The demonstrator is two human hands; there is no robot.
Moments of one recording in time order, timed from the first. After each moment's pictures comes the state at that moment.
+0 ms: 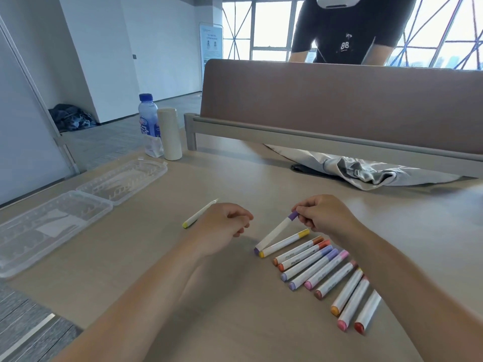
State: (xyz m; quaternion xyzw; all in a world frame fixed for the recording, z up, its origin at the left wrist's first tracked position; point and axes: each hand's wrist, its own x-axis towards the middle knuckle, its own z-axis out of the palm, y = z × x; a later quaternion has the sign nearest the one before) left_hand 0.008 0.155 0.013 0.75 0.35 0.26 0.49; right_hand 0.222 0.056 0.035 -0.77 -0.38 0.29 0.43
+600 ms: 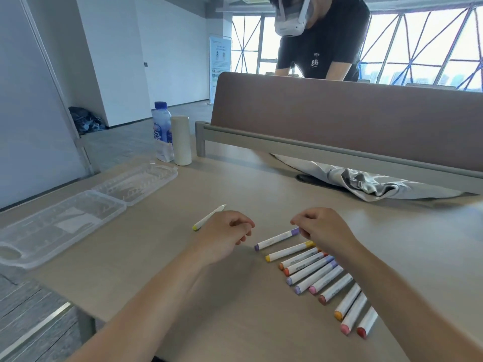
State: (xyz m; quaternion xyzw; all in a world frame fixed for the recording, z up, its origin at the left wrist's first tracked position) left_hand -0.007 0.143 0.017 0.74 0.37 0.28 0.49; right_hand 0.192 0.043 0.040 -0.78 -0.44 0.20 0.40
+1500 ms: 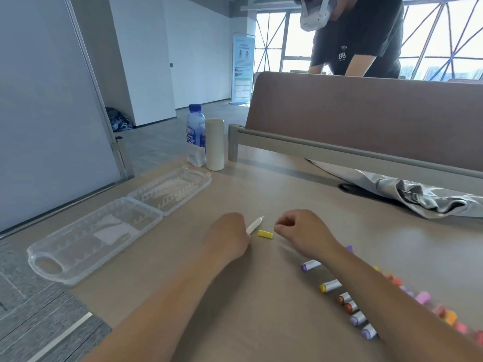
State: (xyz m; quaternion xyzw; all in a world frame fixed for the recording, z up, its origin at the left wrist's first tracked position) left_hand -0.037 0.232 0.006 0.82 0.53 0.13 0.15; right_hand 0.128 0.158 0.019 -0.76 -0.56 0.15 0.29
